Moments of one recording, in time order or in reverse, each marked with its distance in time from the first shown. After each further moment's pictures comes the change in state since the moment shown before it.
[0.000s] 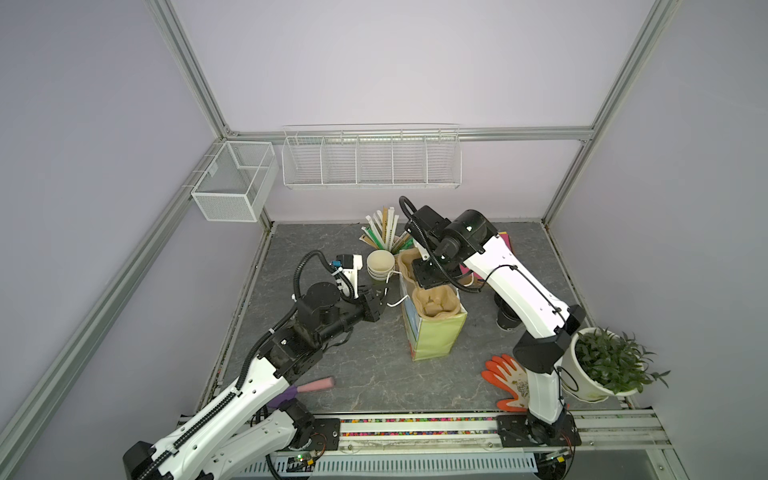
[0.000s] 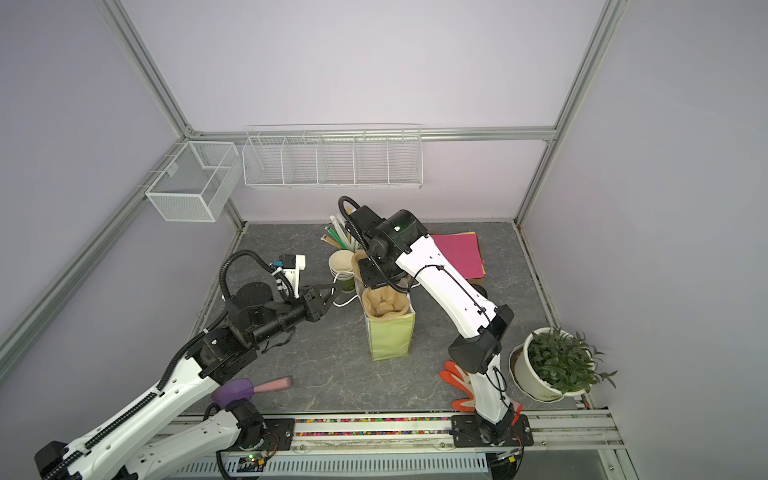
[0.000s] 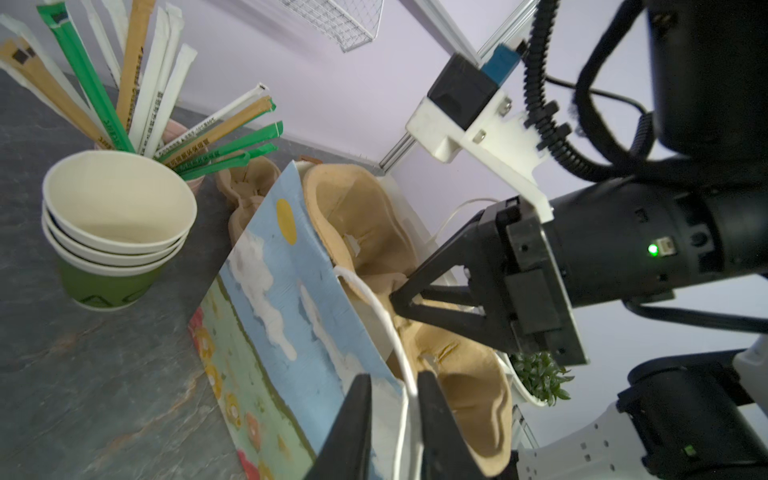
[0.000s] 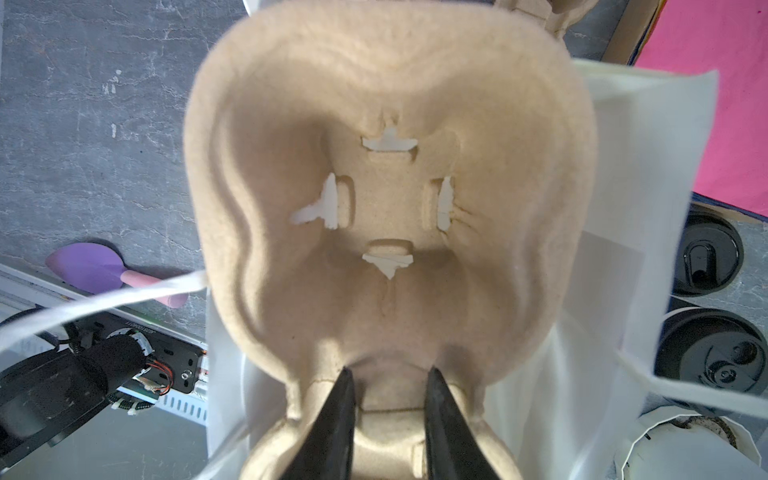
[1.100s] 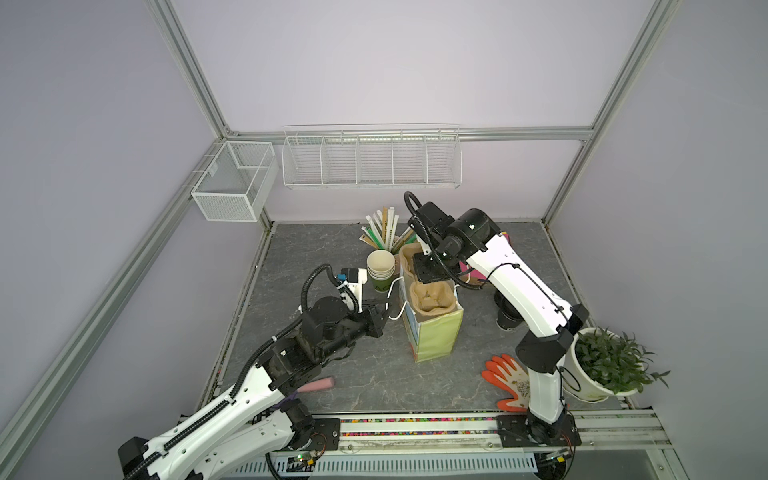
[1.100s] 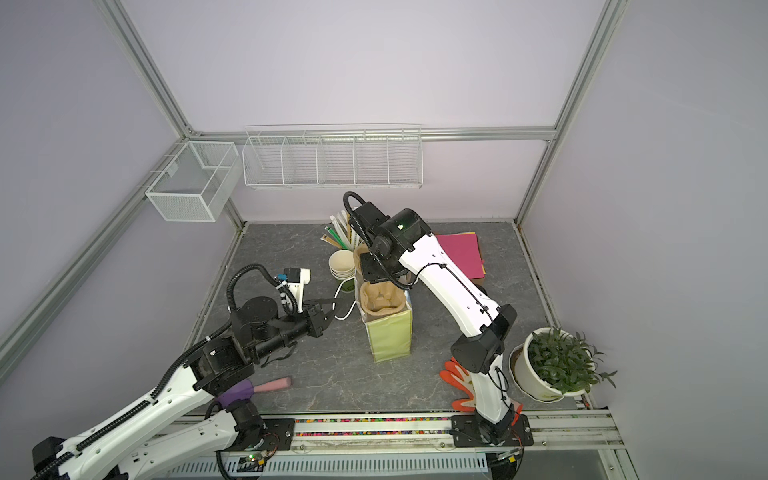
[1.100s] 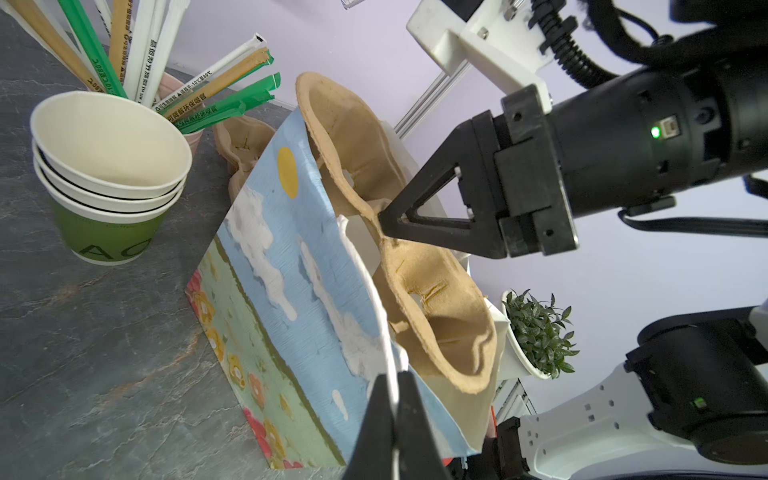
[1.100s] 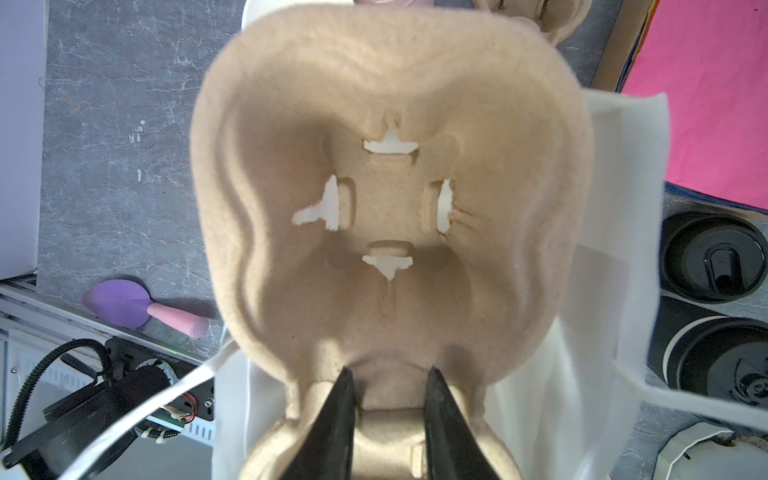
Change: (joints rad) left arm -0.137 -0.062 -0.040 -0.071 -0.125 -0.026; right arm -0.027 -0.015 -0.034 0.075 -0.008 0.053
